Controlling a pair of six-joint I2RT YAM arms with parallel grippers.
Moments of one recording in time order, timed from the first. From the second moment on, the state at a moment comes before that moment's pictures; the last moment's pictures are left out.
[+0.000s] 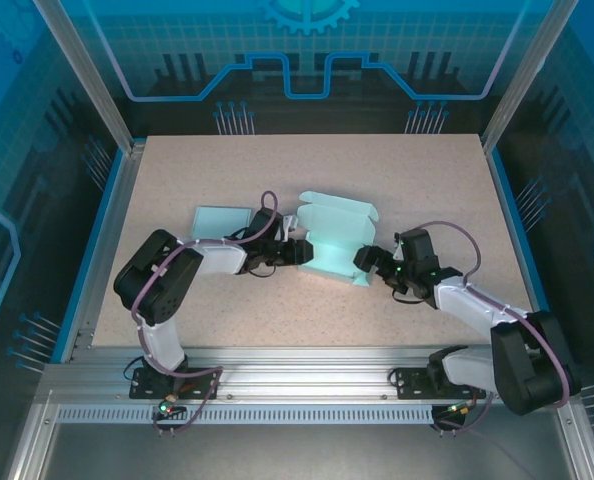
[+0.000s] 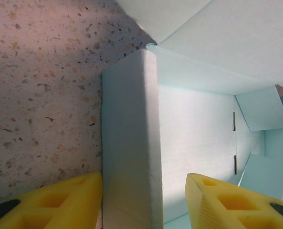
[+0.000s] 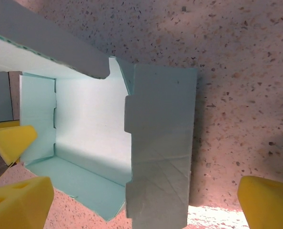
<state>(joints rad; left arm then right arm) -0.53 1.83 0.88 0.15 0.37 -0.63 0.28 1.23 0.48 -0.11 -0.29 0.78</state>
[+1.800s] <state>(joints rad) -0.58 1.82 0.89 0.16 0.34 -0.64 0.40 1.59 0.82 -0.31 -0.02 0.59</state>
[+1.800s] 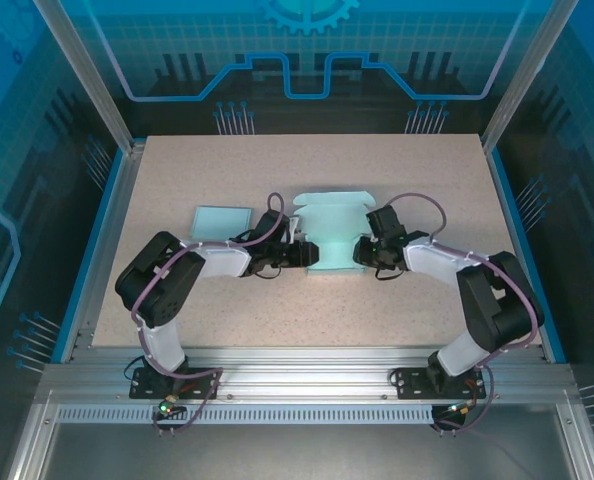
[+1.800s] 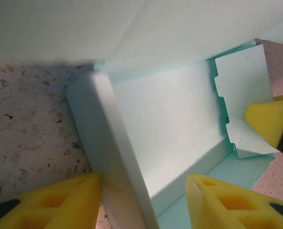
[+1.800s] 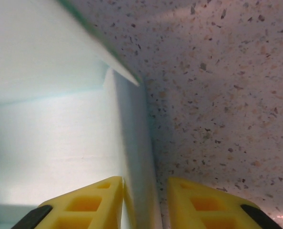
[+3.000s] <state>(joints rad) -0.58 1.61 0.80 0.14 0.11 -0.70 0.68 2.01 1.32 -0.85 0.55 0.59</state>
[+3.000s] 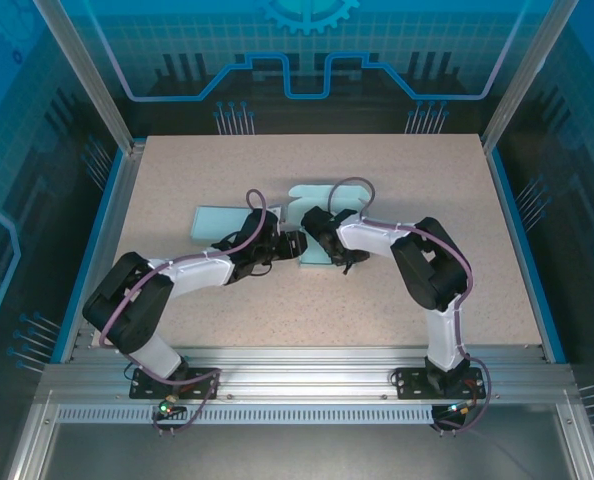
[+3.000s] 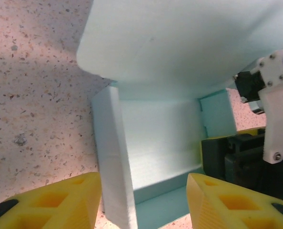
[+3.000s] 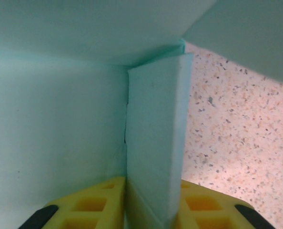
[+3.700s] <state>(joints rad) -0.58 1.60 0.80 0.10 0.10 -0.68 0.65 1.99 1.41 -0.83 0.51 0.50</state>
